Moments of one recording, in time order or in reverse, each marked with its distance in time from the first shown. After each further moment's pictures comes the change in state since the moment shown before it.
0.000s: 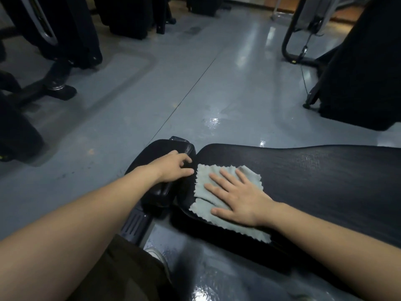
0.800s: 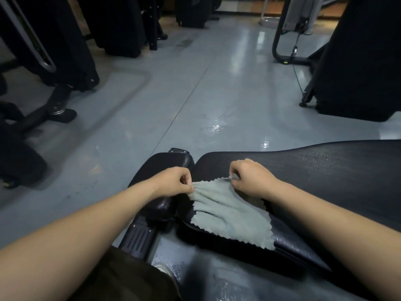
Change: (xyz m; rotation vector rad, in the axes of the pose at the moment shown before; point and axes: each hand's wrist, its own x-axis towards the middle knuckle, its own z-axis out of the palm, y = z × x) left_hand -0.008 0.014 -0.001 -0.085 -0.023 0.128; right_hand 0.019 0.043 -0.039 0.351 0.259 0.335
